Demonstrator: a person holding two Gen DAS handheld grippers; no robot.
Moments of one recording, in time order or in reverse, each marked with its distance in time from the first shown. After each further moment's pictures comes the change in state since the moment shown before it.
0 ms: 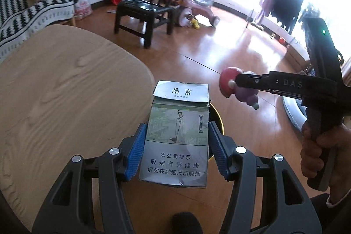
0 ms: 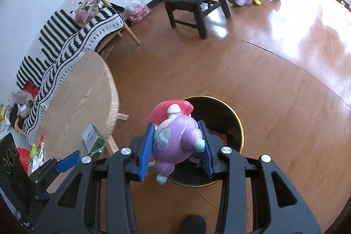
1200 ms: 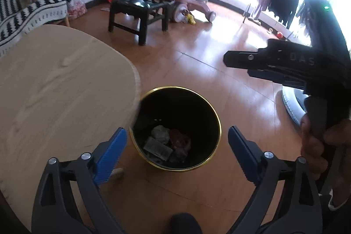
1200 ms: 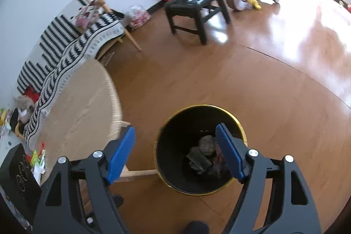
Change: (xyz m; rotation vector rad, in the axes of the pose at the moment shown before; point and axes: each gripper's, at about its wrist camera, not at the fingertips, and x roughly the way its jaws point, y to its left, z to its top) left arm 0.008 0.000 0.001 0.015 0.003 0.006; right arm 0.002 0.018 0.010 -0.006 -0.042 0.018
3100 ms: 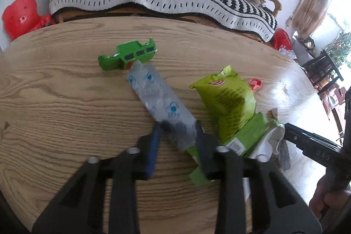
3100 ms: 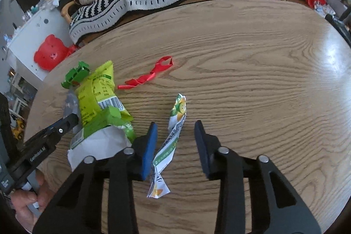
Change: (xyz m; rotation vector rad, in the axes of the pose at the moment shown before) left arm -0.275 0.440 -0.219 -0.821 -0.152 0.582; right arm 0.184 0.542 -0.166 -0.663 0.323 0.264
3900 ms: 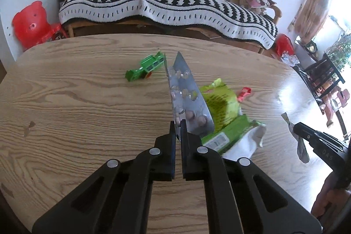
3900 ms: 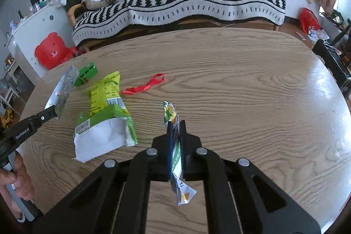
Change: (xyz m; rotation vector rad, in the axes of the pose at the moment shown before) left arm -0.057 -0.010 -0.001 0.005 -0.061 0.037; right arm -0.068 -0.010 -0.016 -0.090 -0.120 -0.061
